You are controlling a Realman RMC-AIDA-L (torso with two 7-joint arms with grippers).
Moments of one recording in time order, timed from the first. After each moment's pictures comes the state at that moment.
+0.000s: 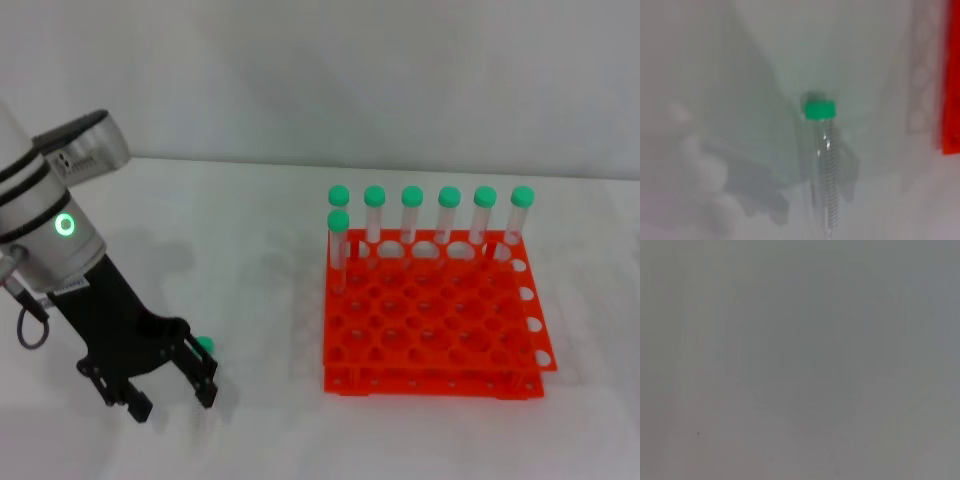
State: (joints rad) left arm -1.02 -1.84 0.96 0.46 2.65 1.74 -3.01; right arm 0.57 2.03 -1.32 -0.10 -0.06 -1.04 0.23
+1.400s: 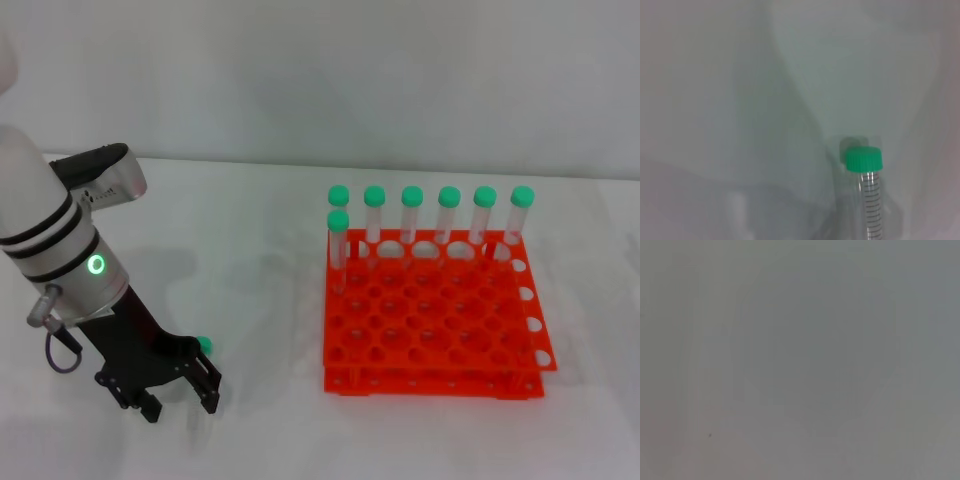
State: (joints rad) left arm -1.00 -1.90 0.99 0.42 2.70 1.53 -3.01; right arm 0.57 2.03 -1.35 -0.10 -0.07 -1.04 0.27
